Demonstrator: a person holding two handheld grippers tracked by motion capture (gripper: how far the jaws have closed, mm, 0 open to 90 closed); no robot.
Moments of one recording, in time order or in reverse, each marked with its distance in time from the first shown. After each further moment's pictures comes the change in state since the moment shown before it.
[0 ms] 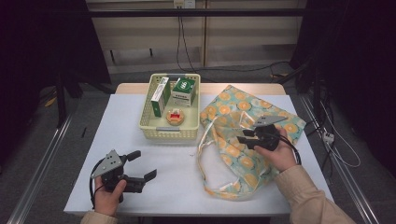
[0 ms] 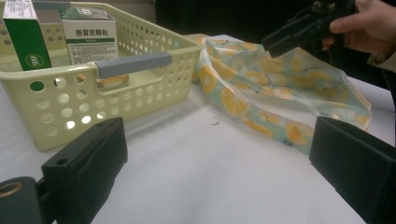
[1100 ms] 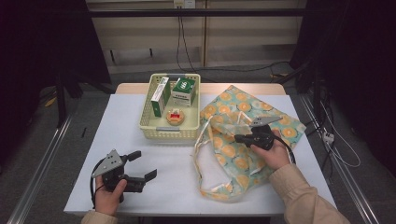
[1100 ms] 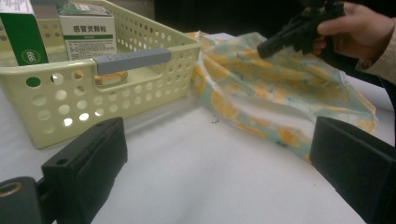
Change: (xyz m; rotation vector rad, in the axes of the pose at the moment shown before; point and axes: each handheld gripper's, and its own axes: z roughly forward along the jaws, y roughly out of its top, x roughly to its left) left arm 0.001 -0.001 0.002 0.006 -0.008 -0.004; right arm -0.005 -0.004 0.018 -0.025 0.101 0.062
